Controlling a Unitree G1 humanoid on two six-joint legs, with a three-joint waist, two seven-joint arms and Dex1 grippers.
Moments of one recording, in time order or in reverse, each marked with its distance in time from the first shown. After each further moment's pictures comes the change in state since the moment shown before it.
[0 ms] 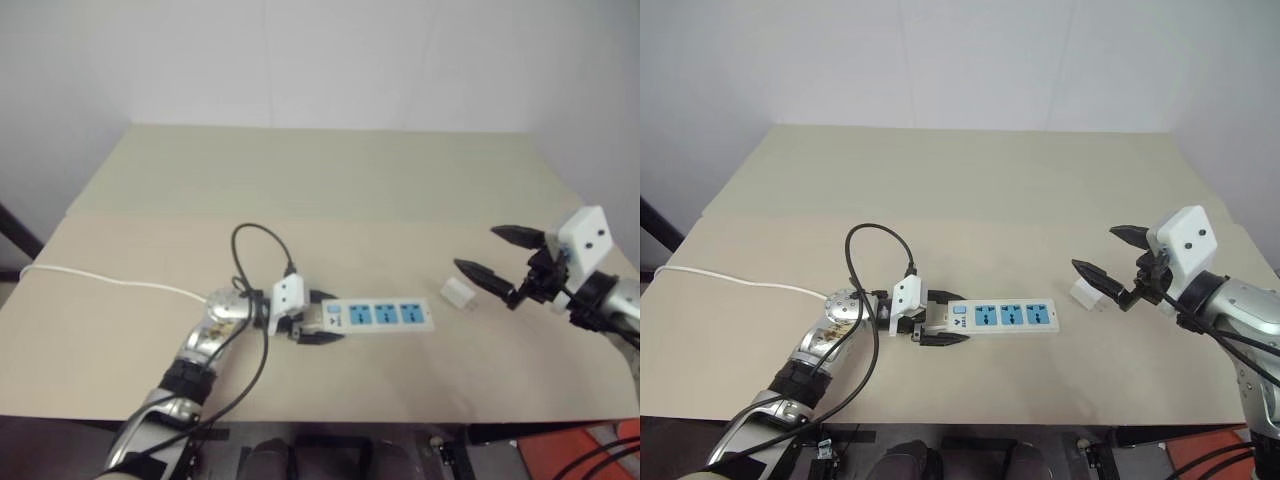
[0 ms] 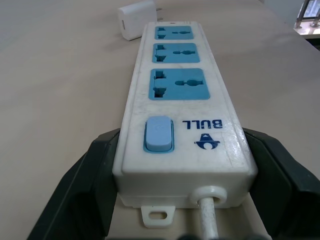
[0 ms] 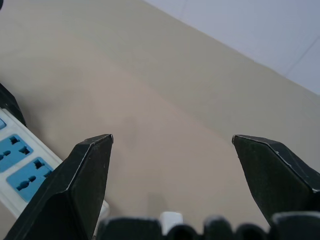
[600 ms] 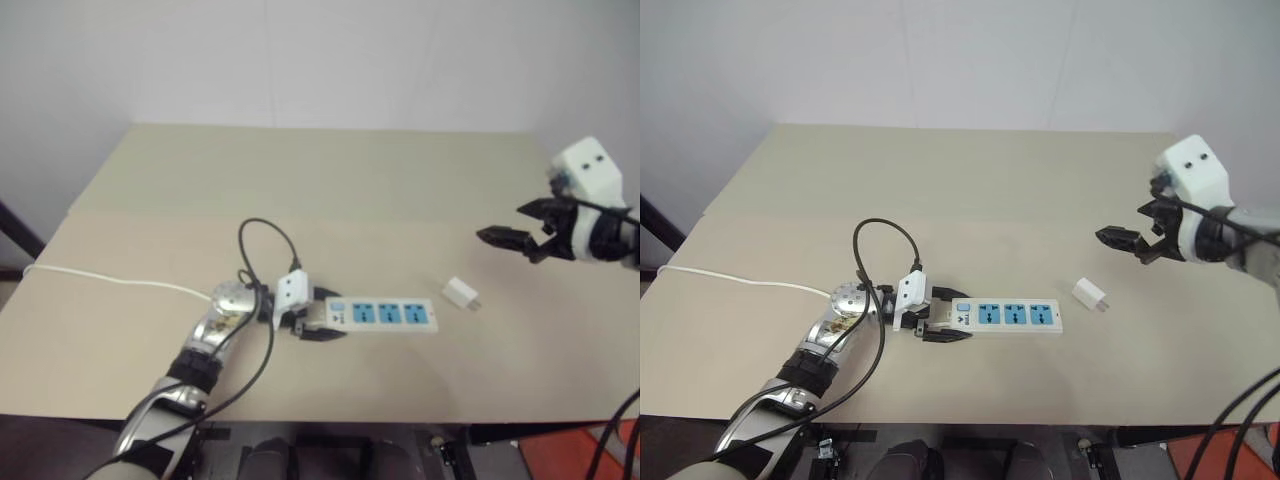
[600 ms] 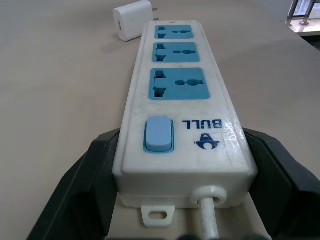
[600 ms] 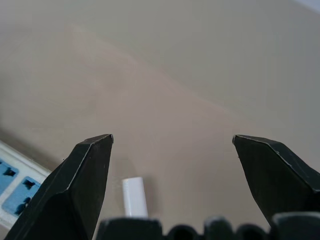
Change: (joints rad) left arm -0.051 -0.025 -0.004 0.078 0.007 -0.028 -0.030; right arm -0.591 -0.267 0.311 0.170 0.047 0.688 -0.098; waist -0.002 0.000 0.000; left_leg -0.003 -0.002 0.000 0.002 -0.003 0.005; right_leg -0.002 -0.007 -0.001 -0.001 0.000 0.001
